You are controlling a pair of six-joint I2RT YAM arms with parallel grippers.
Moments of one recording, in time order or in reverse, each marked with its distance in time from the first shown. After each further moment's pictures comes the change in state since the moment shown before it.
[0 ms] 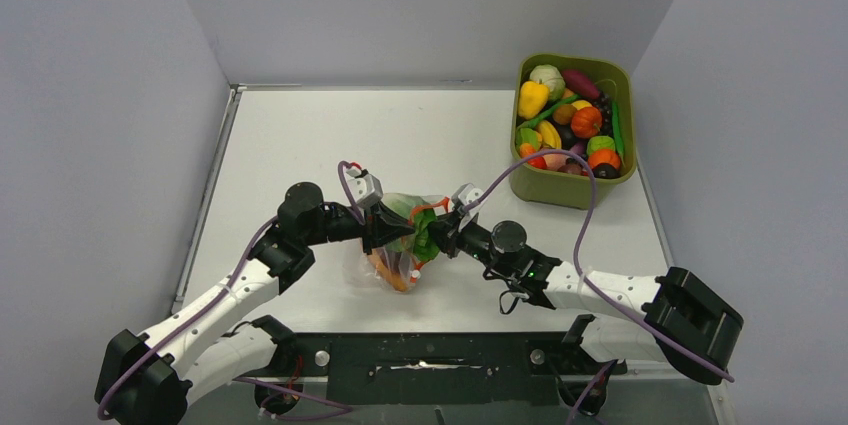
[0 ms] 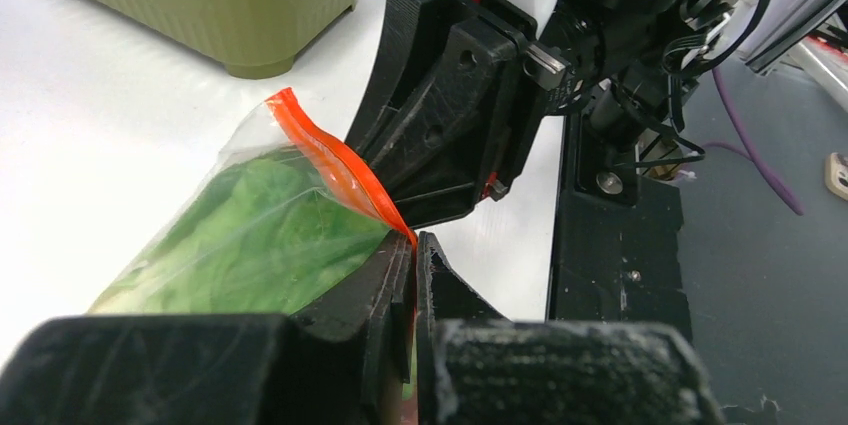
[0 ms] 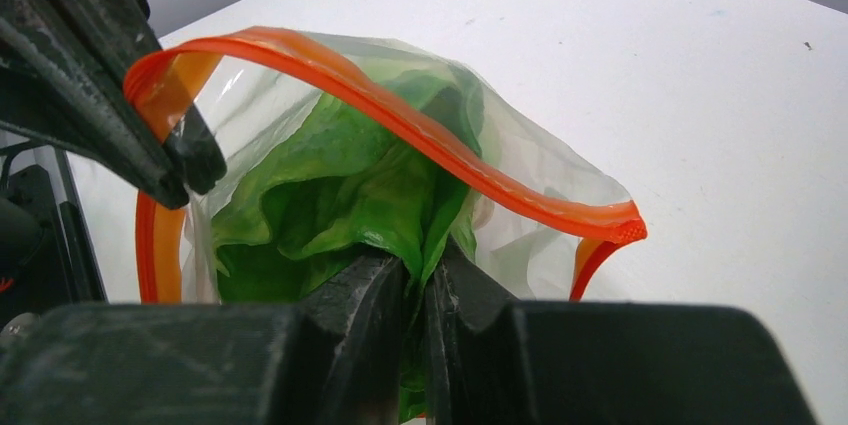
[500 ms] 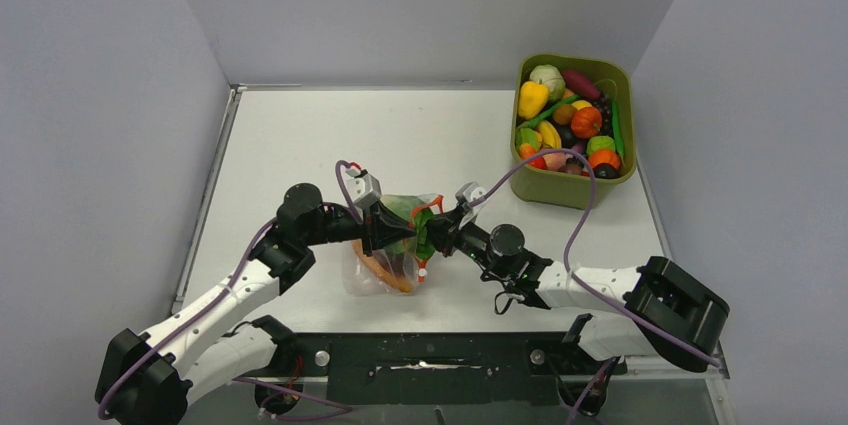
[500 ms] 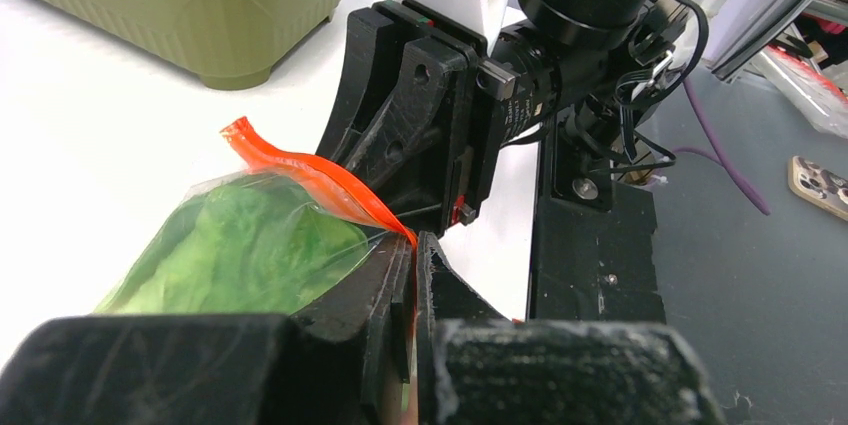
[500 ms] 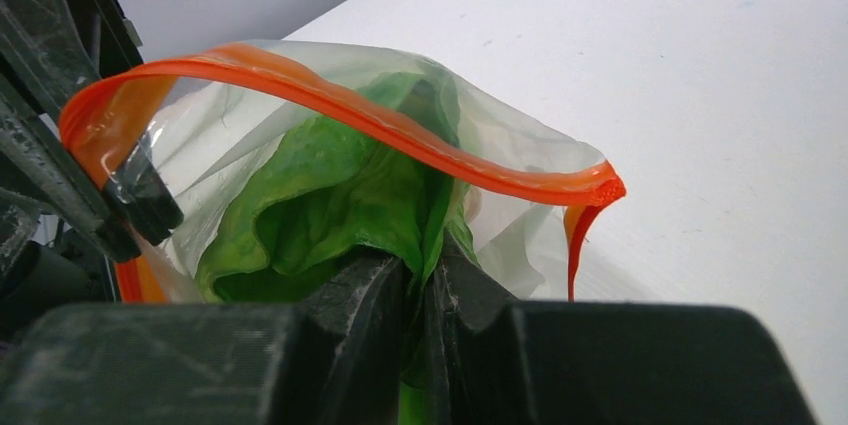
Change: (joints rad) left arm 0.000 0.002 -0.012 0.052 0.045 -0.058; right arm 0.012 0.098 -0.027 0.196 0.035 0.127
